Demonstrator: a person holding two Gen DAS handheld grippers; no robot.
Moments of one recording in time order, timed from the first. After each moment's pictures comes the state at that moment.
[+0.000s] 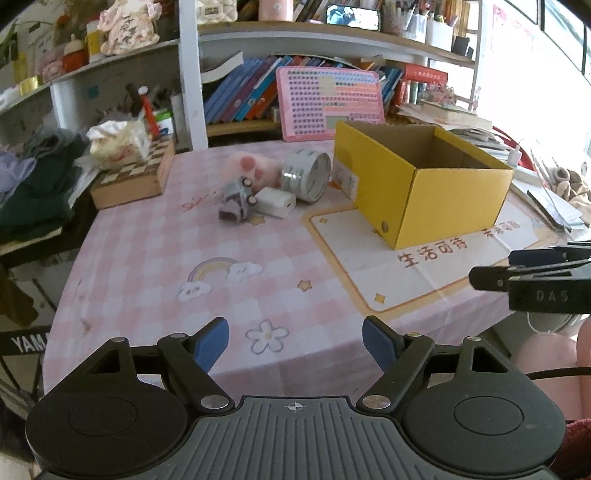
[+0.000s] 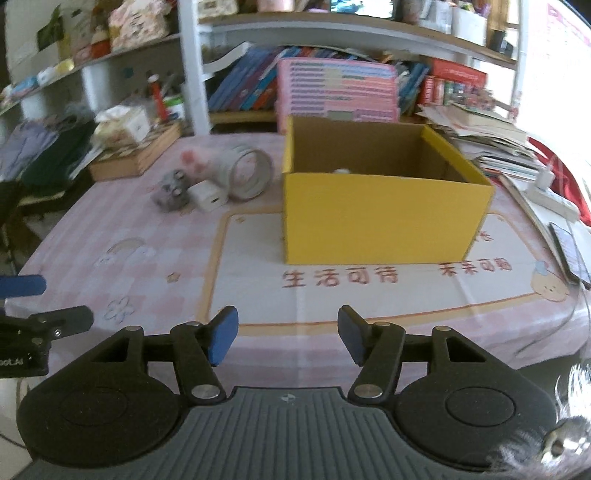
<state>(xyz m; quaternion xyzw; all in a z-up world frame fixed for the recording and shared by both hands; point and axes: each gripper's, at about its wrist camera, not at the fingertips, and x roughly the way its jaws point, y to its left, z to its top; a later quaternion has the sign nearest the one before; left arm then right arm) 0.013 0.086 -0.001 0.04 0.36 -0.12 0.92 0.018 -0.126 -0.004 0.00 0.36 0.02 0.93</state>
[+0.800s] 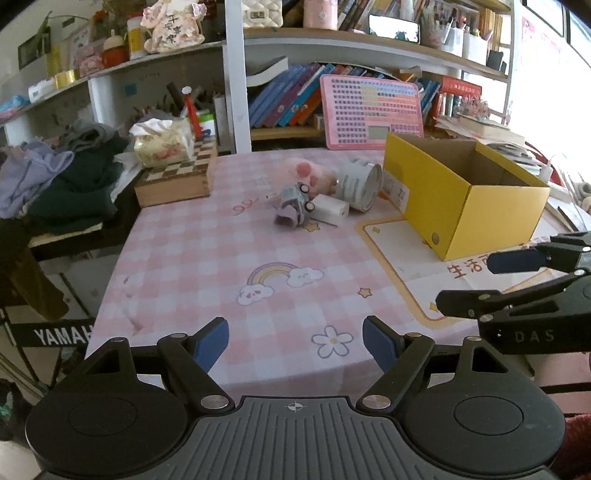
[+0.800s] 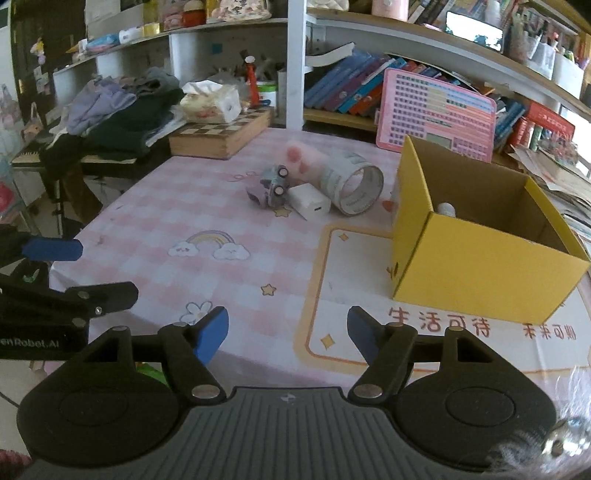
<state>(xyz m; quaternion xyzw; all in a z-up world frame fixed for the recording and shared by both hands) 0.022 0.128 0.004 0.04 0.35 -0.07 0.93 0.052 -0.050 -0.003 -0.06 0.36 0.13 0.92</state>
